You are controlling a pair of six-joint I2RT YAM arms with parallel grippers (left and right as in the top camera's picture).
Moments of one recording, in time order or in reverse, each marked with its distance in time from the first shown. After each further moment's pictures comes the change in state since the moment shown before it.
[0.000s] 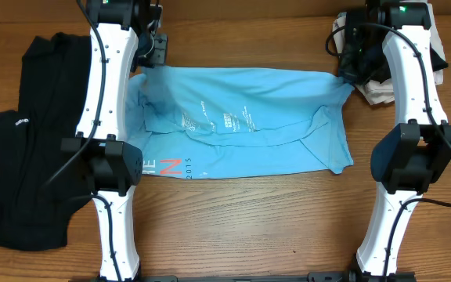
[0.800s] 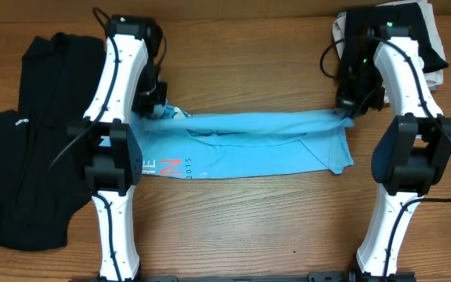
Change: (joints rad) left arm 0.001 0.000 -0.379 -0.158 -0.063 -0.105; right arm 0.000 -0.015 -0.253 -0.081 0.060 0.037
